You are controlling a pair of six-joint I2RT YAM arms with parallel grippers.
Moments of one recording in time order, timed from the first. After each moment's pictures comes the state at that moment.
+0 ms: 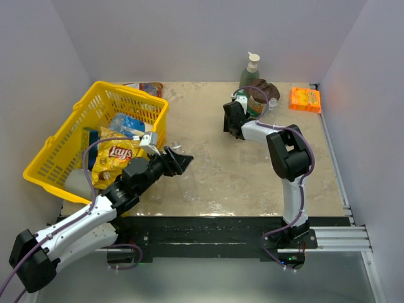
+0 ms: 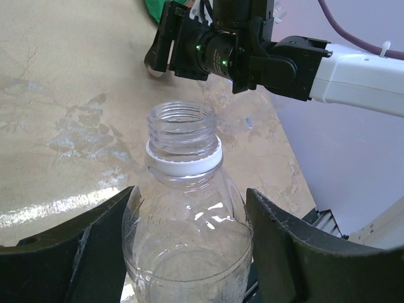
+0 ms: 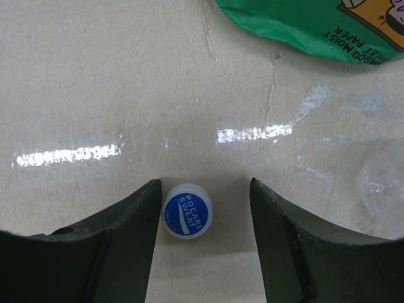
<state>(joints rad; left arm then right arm) -0.74 0.79 0.47 0.18 -0.11 -0.75 0.44 2.12 1.40 -0.08 0.47 0.37</state>
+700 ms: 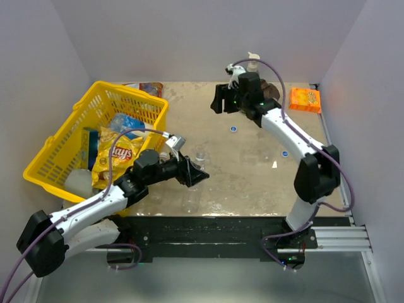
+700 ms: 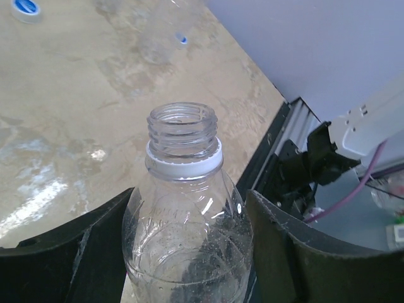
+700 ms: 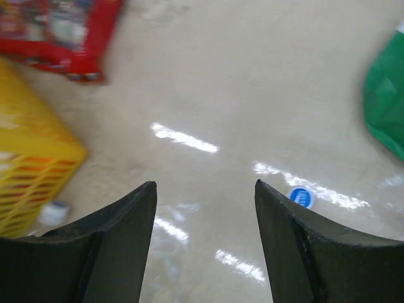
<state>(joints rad) -0.74 0.98 0.53 0.26 0.35 -0.53 0.43 1.81 1.56 -0.29 -0.08 0.24</state>
